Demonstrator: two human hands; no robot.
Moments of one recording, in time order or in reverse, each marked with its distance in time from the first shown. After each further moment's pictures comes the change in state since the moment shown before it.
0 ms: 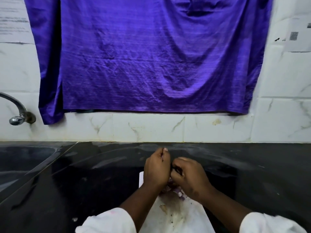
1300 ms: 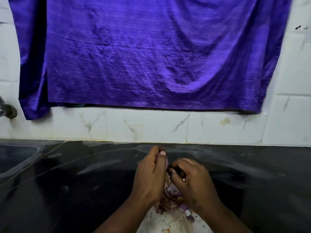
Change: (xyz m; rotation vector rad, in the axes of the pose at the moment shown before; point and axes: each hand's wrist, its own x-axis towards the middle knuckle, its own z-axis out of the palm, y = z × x) left_hand 0.017 -0.032 -0.006 -0.183 -0.046 0.135; right_hand 0.027 0.029 0.040 0.005 0.225 -0.059
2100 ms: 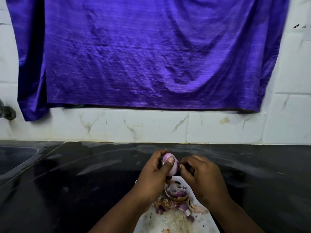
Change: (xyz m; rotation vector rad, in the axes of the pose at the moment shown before) left_hand -0.001 0.000 0.000 -0.434 -0.229 -0.299; right_hand 0.000 0.024 -0.015 -0.205 0.047 -0.007
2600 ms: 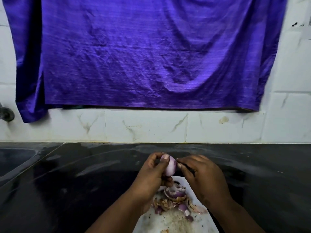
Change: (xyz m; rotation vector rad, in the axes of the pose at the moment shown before) left_hand 0.001 0.004 0.001 -0.125 0.005 -0.136; right_hand -0.002 0.005 -0.002 -0.022 0.020 -0.034
